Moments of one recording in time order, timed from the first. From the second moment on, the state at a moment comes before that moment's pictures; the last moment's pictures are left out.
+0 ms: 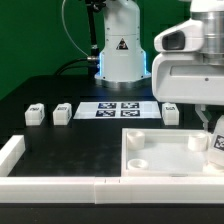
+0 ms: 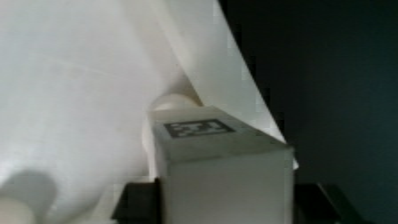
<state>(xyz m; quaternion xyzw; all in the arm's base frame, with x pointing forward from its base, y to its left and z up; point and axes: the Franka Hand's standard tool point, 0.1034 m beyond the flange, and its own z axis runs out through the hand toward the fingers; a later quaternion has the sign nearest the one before) 0.644 0.127 0.086 -0.95 0.31 0.02 0.06</state>
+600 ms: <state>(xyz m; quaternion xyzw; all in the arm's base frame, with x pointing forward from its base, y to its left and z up) 0.647 0.112 0.084 -0.79 0.60 0.02 0.13</state>
